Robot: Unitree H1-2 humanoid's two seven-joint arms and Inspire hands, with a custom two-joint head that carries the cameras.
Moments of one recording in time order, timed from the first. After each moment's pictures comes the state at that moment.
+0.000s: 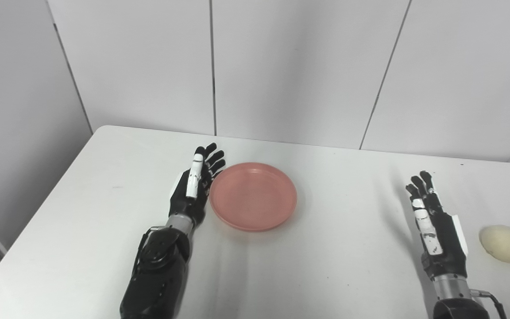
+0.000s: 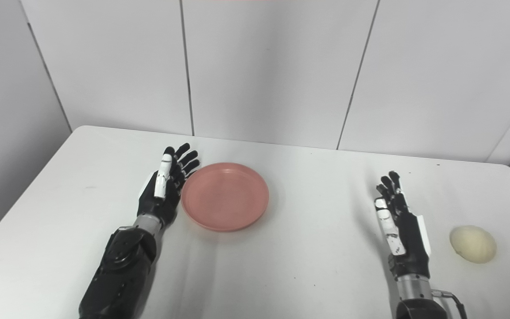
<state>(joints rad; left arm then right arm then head) -0.47 0.01 0.10 0.46 -0.21 -0.03 -0.08 -0.26 -0.18 -0.14 0.22 0.11 -0.23 0.10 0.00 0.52</state>
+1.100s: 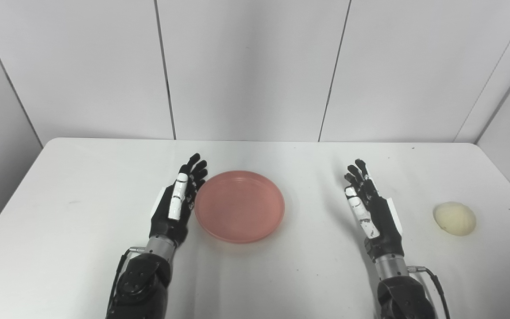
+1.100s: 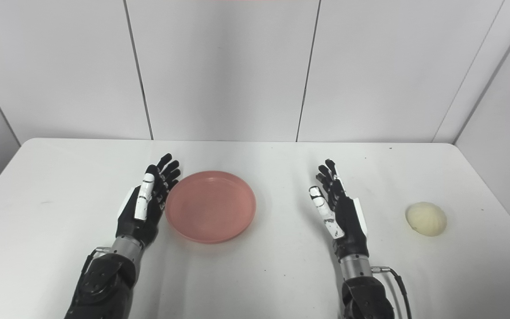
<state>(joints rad) -0.43 -0.03 0.00 0.46 -0.17 -0.13 -0.17 -0.25 -0.12 -0.09 0.17 0.03 -0.20 0.04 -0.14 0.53</state>
